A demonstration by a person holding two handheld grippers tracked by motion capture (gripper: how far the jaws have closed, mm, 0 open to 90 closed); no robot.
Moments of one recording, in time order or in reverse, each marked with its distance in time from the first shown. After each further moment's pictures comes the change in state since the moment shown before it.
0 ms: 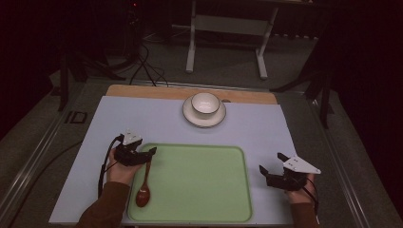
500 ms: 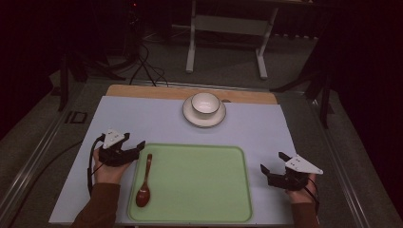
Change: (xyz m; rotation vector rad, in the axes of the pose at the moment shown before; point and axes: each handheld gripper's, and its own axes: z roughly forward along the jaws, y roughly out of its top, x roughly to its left) left arm 0.013 0.001 -0.046 -0.162 0.065 -0.024; right arm -0.003 0.001 -0.003 -0.020 -0.008 0.011
